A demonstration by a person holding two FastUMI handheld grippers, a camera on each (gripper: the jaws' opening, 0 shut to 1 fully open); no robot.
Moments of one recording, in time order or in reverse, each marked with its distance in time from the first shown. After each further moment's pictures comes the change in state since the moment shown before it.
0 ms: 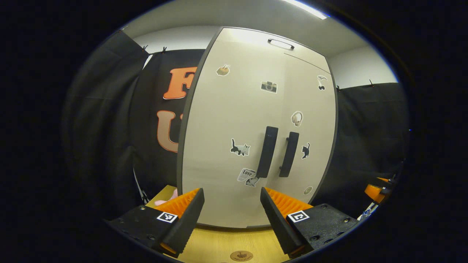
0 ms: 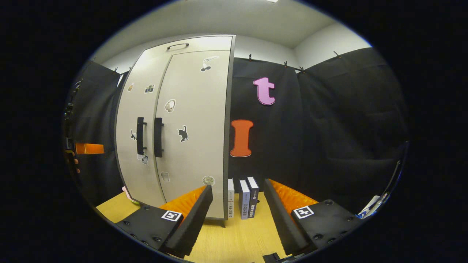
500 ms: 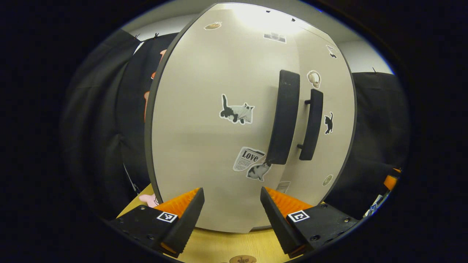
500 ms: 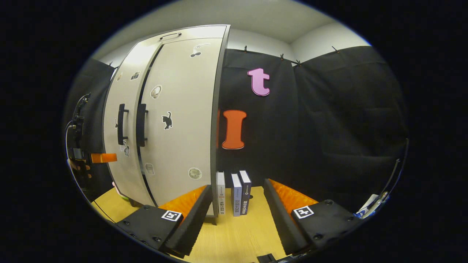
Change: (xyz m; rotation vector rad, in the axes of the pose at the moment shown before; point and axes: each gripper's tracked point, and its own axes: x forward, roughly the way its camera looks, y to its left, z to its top) left arm 0.114 -0.014 -0.077 0.007 0.114 -0.027; right arm 0.039 -0.024 -0.032 -0.009 0.056 -0.037
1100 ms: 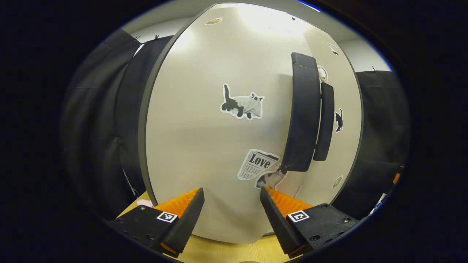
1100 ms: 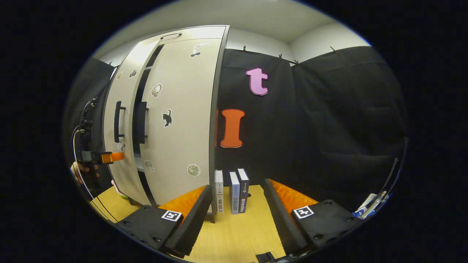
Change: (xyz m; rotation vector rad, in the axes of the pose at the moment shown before) left arm 0.055 0.008 -0.015 0.026 -0.037 0.023; right arm -0.008 -0.009 -0.014 0.005 0.004 -0.024
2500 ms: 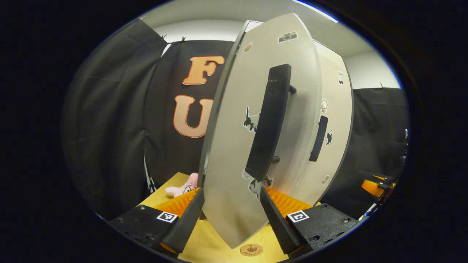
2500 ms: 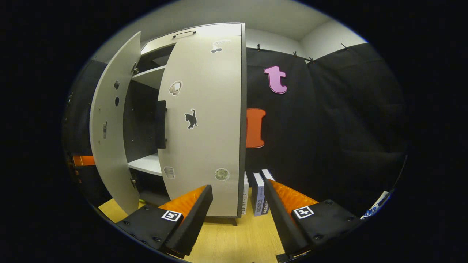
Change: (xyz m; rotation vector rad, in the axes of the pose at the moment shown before) left arm -0.116 0.049 0.018 -0.103 -0.010 0.059; right arm 0.015 0.067 0.004 0.037 0.002 0.106
